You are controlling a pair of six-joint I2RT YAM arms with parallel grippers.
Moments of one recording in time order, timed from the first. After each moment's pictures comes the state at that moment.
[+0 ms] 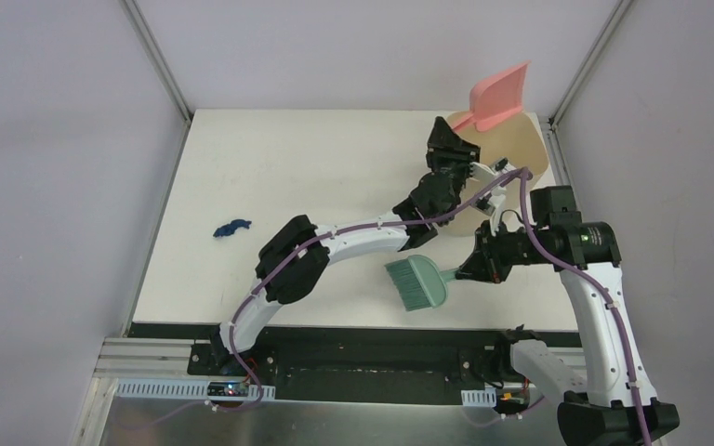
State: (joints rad) left arm -1.09 2.22 1.80 0.80 -0.75 1.68; right arm 0.12 0.94 1.15 -1.37 -0.85 -0.47
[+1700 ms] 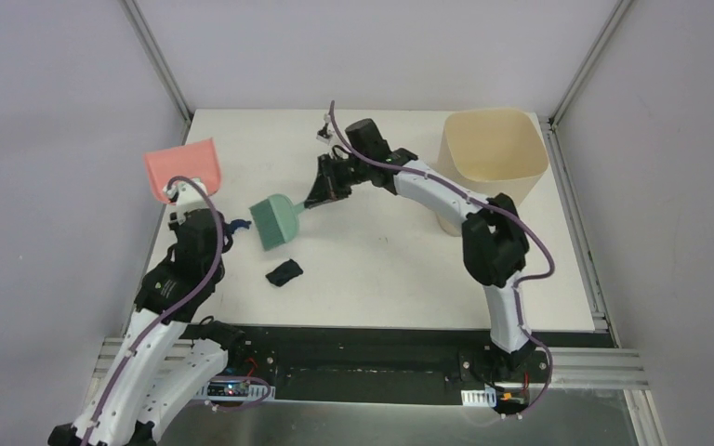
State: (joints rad) left arm -0.38 0.66 0.85 -0.81 -0.71 -0.27; right arm 0.72 2.02 1.73 -0.43 -0.75 0.44
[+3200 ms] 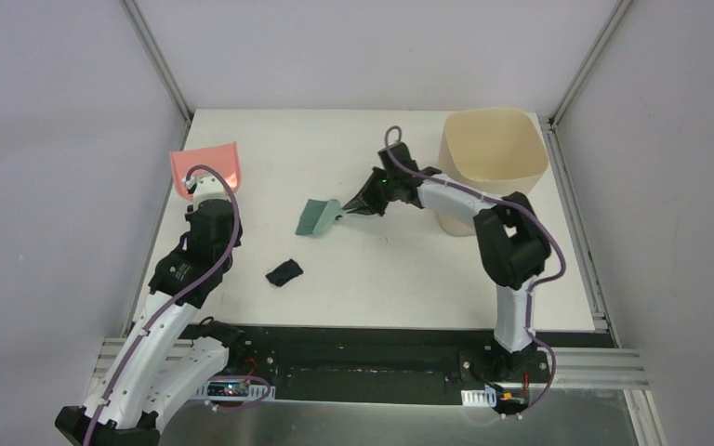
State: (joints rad) left arm -0.35 0.70 0.82 -0.73 -0.64 -0.26; right arm 0.66 2.05 1.49 -0.30 -0.37 1.15
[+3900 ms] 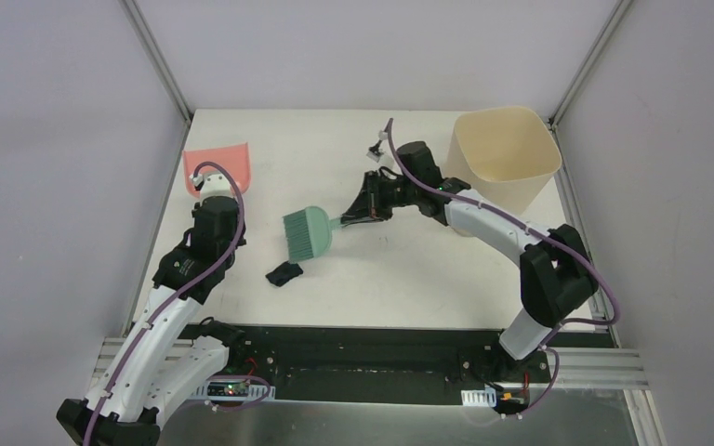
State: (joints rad) left arm -0.35 0.74 0.82 -0.71 -0.57 -0.26; right arm 0.61 1.65 1.20 -0.16 -0.72 0.75
